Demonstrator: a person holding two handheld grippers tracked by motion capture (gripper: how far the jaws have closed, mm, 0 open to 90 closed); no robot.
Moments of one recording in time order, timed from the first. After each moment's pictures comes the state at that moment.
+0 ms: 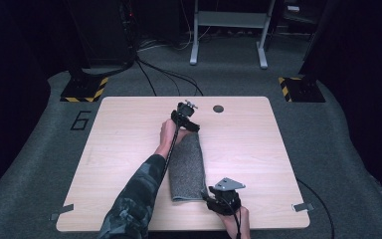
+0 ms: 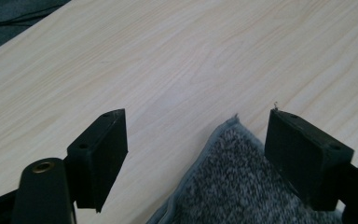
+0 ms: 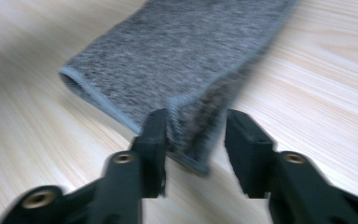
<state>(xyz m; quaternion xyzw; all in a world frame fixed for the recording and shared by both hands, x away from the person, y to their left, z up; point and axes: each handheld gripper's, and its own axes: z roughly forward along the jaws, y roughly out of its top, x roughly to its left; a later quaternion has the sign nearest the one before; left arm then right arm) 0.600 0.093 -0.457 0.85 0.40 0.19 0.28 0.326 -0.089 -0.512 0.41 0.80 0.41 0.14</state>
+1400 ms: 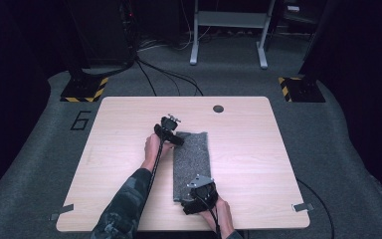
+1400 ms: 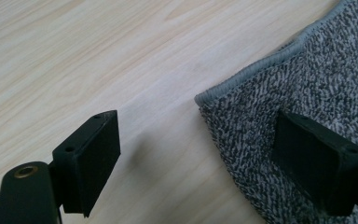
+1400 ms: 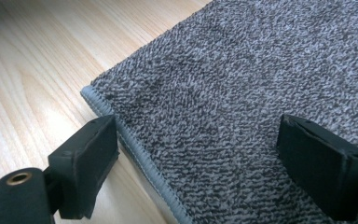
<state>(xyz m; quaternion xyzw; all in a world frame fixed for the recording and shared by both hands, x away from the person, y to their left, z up) 0.576 0.142 -0.505 0.85 0.44 0.19 0.24 0.346 -0.022 -0.525 0.34 0.86 0.35 0.14</state>
